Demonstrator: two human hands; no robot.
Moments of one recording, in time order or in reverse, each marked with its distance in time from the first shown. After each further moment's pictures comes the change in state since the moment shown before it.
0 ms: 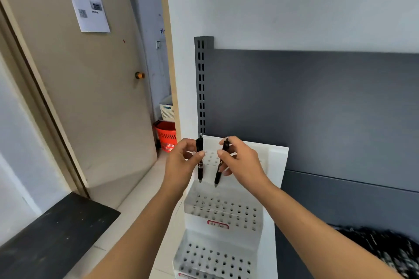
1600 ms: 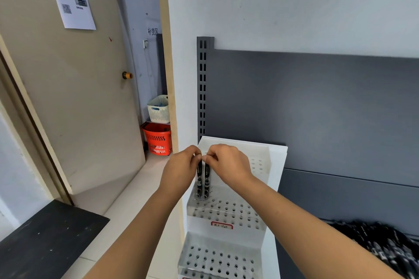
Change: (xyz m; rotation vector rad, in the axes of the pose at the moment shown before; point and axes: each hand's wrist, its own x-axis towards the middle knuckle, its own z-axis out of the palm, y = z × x) left_hand 0.010 -0.007 -0.017 0.670 -0.168 0.153; right_hand 0.016 -0.011 0.036 -0.778 -0.022 -0.069
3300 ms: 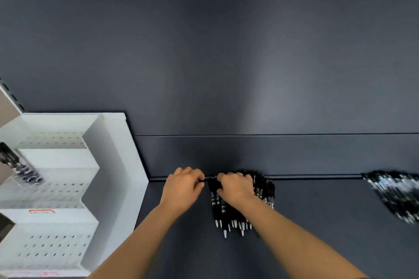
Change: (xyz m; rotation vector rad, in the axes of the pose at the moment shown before) left_hand -0.081 0.221 0.296 0.228 -0.467 0.162; right_hand -0.181 0.376 -0.045 -0.323 -0.432 0.338
